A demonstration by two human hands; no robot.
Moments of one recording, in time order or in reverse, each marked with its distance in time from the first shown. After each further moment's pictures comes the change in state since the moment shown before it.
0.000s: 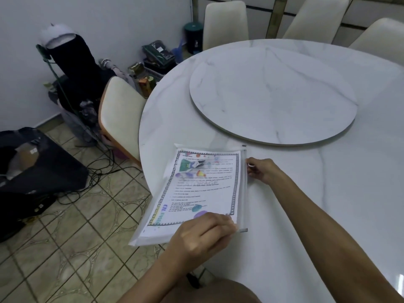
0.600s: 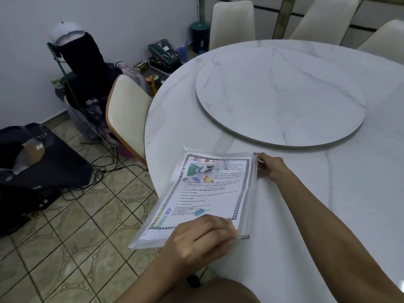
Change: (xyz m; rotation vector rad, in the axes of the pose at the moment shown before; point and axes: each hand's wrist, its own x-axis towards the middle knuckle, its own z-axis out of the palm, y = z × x) left_hand -0.001 0.005 -0.019 -0.079 0.074 0.031; right_hand 0.015 -0.007 -0.002 0.140 0.080 -0.020
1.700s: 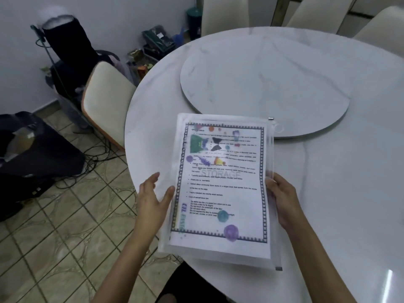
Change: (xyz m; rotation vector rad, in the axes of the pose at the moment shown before) left_hand -0.009 -0.032 0.038 0.035 0.111 -1.275; right_hand -0.094 0.050 -0.112 -0.004 -0.256 -0.405
